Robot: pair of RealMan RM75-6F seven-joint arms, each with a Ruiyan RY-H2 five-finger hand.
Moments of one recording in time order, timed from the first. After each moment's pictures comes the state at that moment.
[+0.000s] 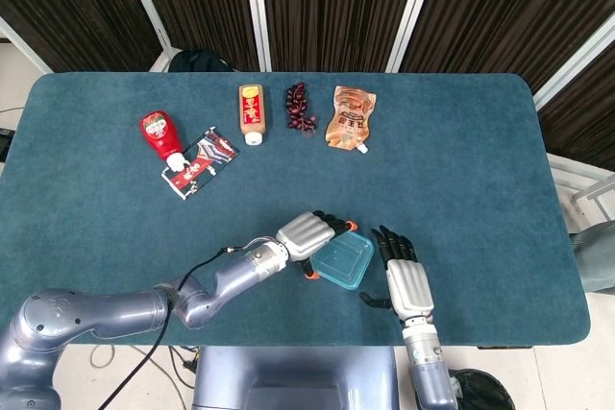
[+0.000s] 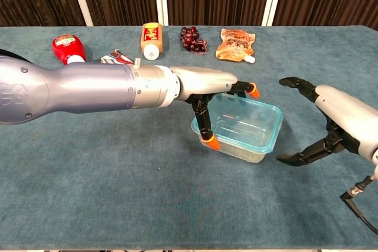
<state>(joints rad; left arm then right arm) -1.15 -1.78 -0.22 -1.24 1.20 0.52 0.12 0.26 -1.76 0.14 -1.74 -1.23 1.33 -0.45</state>
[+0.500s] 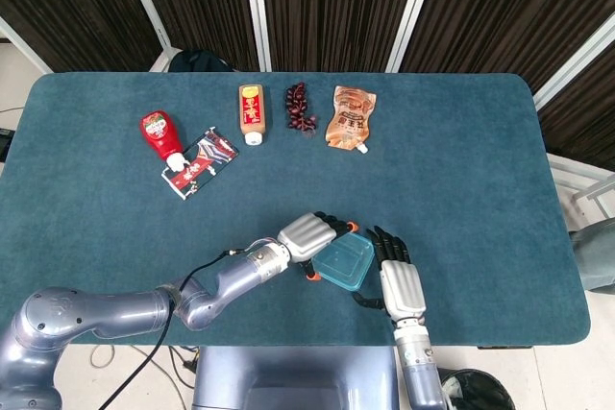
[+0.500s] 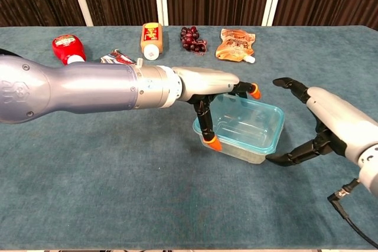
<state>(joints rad) -1.16 -1.78 -0.21 -1.25 1.15 0.53 0.15 0.26 -1.83 0.14 -1.71 -1.23 1.36 -0.43</state>
